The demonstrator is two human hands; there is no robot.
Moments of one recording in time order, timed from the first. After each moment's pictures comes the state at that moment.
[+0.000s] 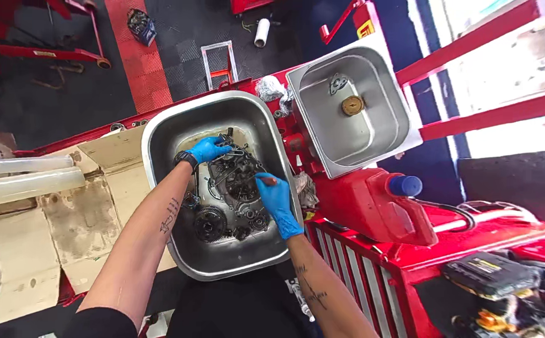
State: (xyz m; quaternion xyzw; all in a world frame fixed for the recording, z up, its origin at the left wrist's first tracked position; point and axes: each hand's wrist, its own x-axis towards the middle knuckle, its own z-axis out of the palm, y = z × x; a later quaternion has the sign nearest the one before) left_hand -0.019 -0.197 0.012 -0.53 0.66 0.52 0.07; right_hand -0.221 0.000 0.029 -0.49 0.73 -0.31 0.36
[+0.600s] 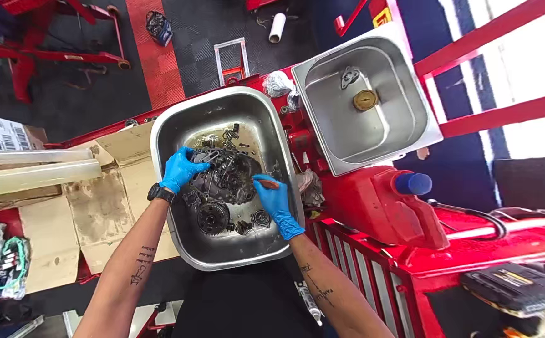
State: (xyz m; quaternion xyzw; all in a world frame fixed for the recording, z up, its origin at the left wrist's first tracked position) left_hand 0.051 -0.115 0.076 -0.71 0.59 0.39 -0.02; right_hand -0.221 0.022 0.019 -0.47 0.66 -0.40 0.42
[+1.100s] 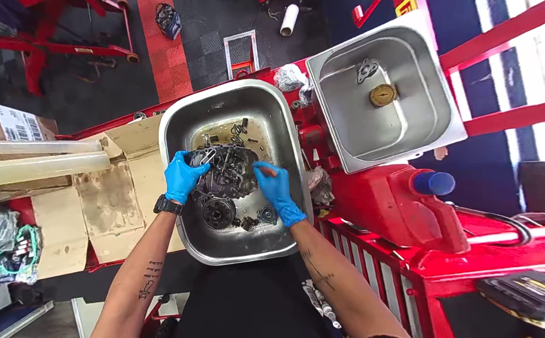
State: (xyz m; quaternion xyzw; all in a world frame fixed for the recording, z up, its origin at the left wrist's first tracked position) left_hand 0.051 -0.075 0.101 -0.78 0.54 0.32 -0.04; right_hand -0.205 -0.007 0.018 -0.55 0.62 -0.40 0.38
